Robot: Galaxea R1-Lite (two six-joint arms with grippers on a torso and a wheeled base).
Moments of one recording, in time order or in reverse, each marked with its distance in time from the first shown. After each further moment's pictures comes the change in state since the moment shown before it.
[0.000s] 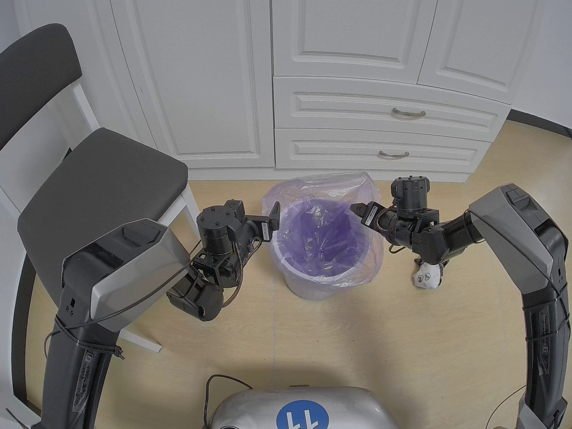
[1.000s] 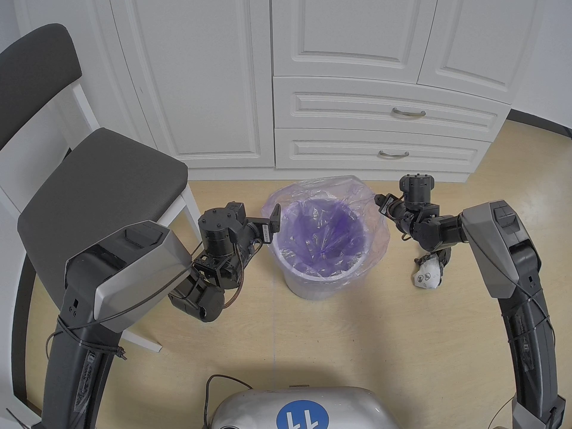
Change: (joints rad) left arm 0.000 0.015 -0.010 0.001 0.000 0.000; right arm -0.109 0.243 -0.428 0.149 -0.133 -0.016
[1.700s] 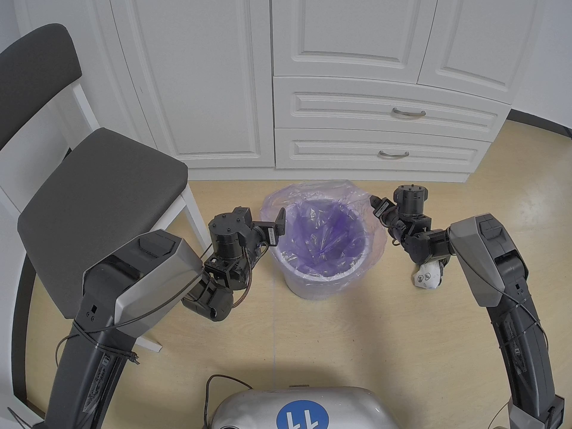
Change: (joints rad) left arm -0.002 0.095 -0.132 0.044 -0.002 -0.036; right arm 0.007 0.101 -0.049 -0.149 -0.016 0.106
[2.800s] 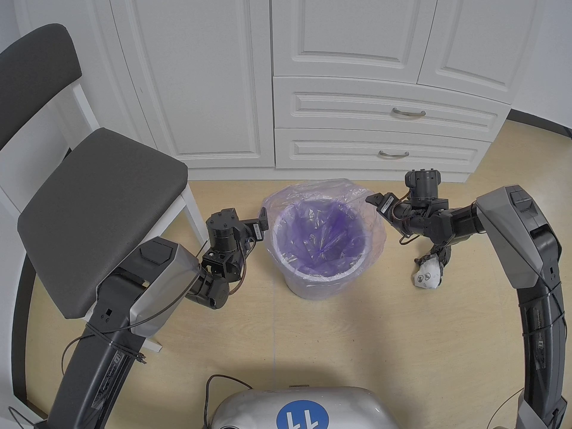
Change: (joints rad) left arm 0.076 0.151 -0.275 0.179 0.074 -0.102; right arm 0.000 -0.255 0.250 0.188 0.258 0.074
